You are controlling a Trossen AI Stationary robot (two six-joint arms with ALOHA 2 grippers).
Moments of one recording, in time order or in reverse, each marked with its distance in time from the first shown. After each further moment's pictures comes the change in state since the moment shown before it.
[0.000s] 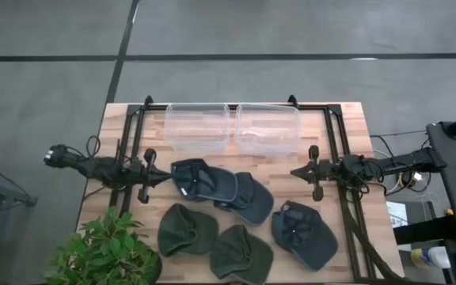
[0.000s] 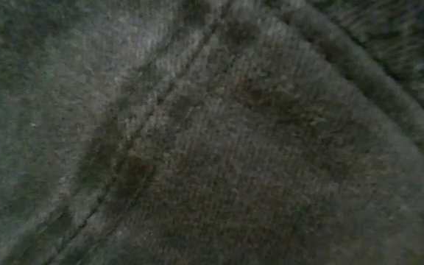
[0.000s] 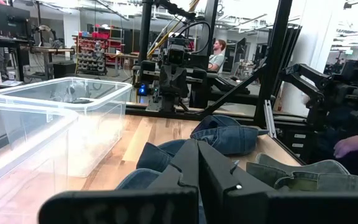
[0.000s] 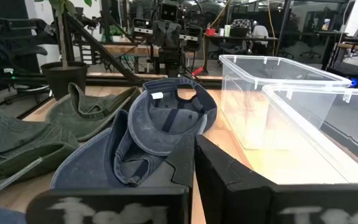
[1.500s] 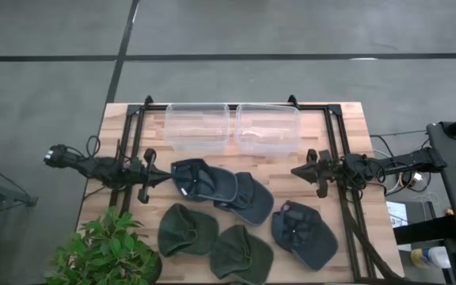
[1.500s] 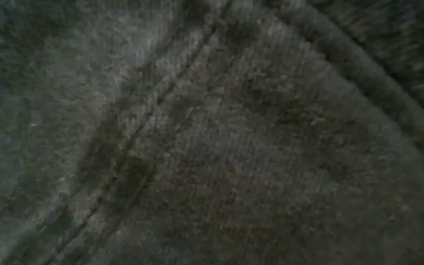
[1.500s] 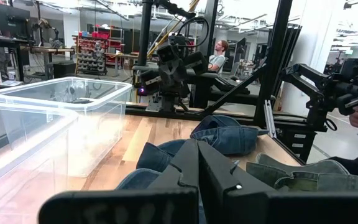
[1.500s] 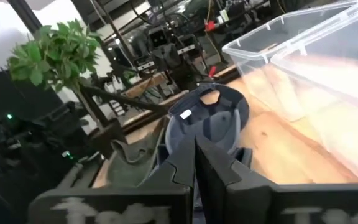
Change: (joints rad) left arm 0.000 0.000 0.000 0.000 0.000 0.000; right arm 0.000 0.000 0.001 0.064 0.000 0.537
